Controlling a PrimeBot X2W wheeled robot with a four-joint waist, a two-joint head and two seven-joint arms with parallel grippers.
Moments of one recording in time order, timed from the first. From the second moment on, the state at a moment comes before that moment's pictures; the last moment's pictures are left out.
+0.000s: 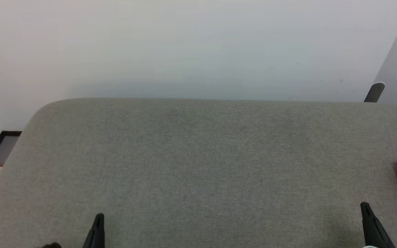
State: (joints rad) left arm 0.16 0.11 0.02 0.13 -0.63 -0.13 -0.18; right arm 0.16 -0.06 -0.12 0.00 0.59 0.13 -0.01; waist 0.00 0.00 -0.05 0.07
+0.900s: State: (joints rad) left arm 0.06 0.10 0.04 0.17 -0.98 -0.13 -0.08; right arm 0.07 -0.06 -0.11 0.08 0.95 0.13 0.03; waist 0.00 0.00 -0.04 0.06
